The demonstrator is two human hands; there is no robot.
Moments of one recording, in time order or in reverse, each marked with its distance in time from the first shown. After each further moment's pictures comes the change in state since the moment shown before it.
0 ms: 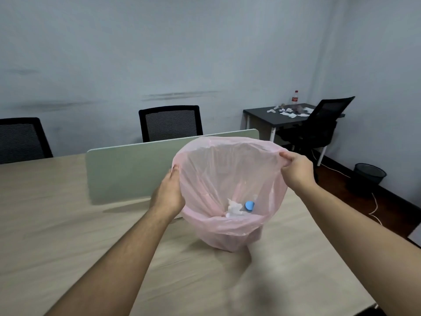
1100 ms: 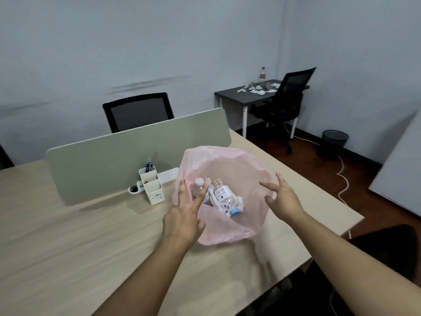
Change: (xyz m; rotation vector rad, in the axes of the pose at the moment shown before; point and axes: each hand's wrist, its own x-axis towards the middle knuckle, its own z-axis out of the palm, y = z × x) left_hand -0.116 0.059 0.067 0.433 -0.091 0.310; right_hand -0.101 0.131 -0.029 -0.273 -0.265 0.041
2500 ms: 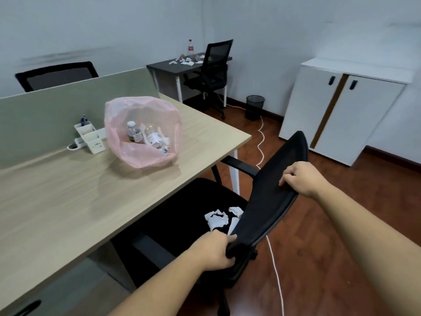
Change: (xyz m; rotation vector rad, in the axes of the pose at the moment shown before) left_hand -0.358 0.173 0.015 -0.374 -0.671 0.703; right_hand -0.381 0.135 -0.180 -0.255 -0.033 0.194
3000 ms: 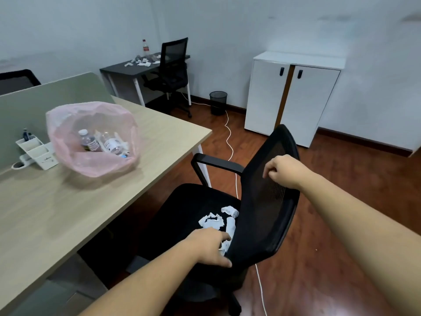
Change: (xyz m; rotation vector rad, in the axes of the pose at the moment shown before) left_hand 0.020 0.080 0.010 0.199 -0.232 0.079; right_hand -0.059 0.063 -0.033 -0.145 -0.025 0.067
